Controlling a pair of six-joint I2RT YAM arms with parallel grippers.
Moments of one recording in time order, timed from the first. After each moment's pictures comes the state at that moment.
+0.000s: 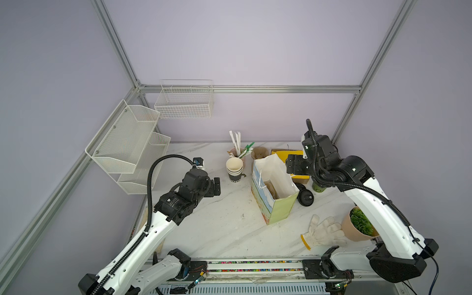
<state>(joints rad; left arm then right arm) -0.51 0.98 1.05 -0.74 -0.33 -0.38 0.63 1.33 1.72 -1.17 0.30 0.52</state>
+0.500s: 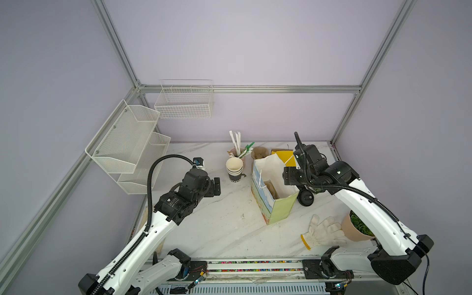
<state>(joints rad) -0.51 0.98 1.05 -0.74 -0.33 -0.38 0.63 1.32 1.53 -1.13 0.22 0.50</state>
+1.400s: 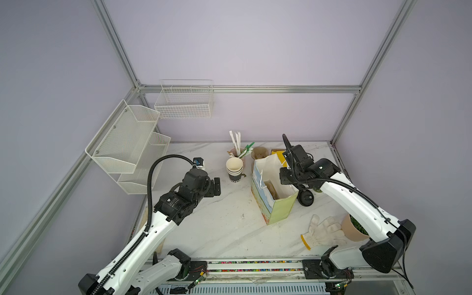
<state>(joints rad) -0.51 0.98 1.05 -0.74 -0.33 -0.38 0.63 1.43 1.49 -1.05 0.22 0.47</state>
